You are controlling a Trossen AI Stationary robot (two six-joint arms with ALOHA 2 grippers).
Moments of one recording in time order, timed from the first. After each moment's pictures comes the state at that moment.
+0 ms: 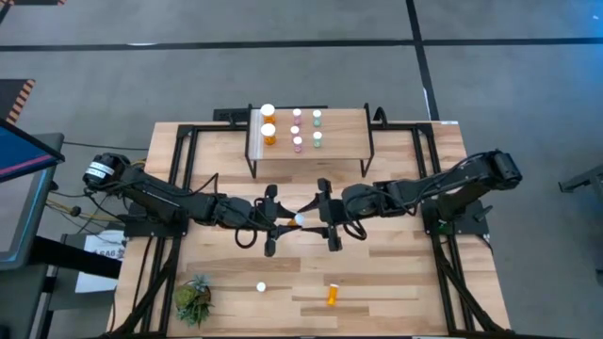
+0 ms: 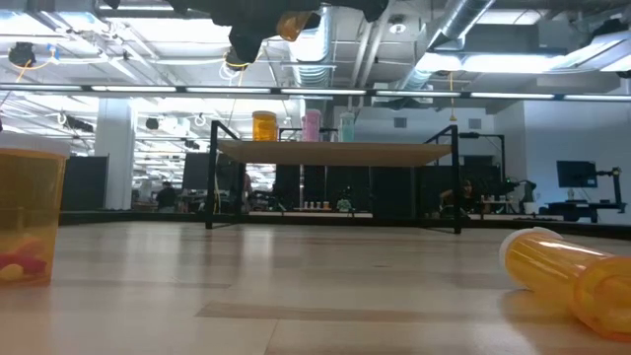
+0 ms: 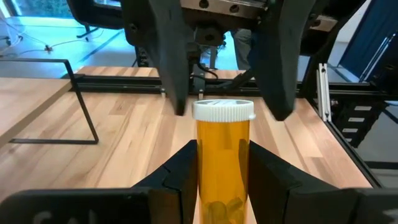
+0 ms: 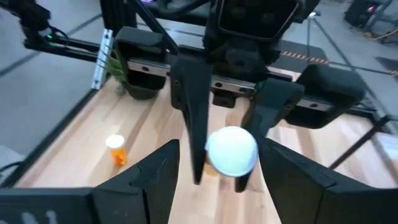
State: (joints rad) left arm -0.26 1.39 0.79 0.37 -0.26 -0.10; right arm 0.20 1.49 1.12 0.03 0.10 -0.10
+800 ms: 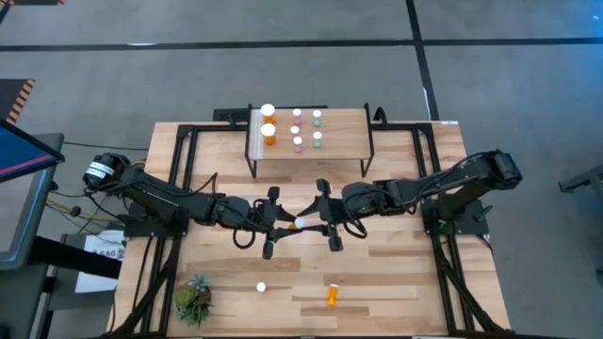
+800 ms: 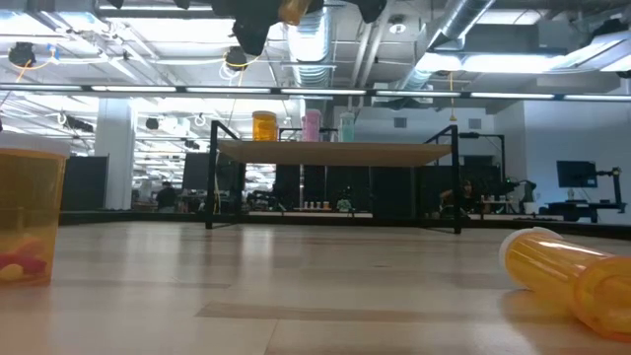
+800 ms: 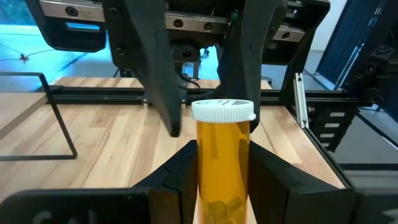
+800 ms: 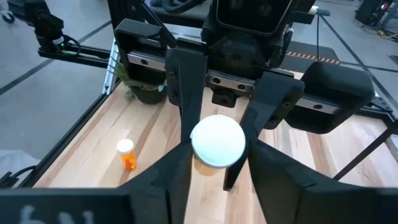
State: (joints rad) left arm -0.26 1.39 0.79 0.42 -0.19 -0.09; right arm 0.19 1.49 1.12 0.04 0.05 -0.08
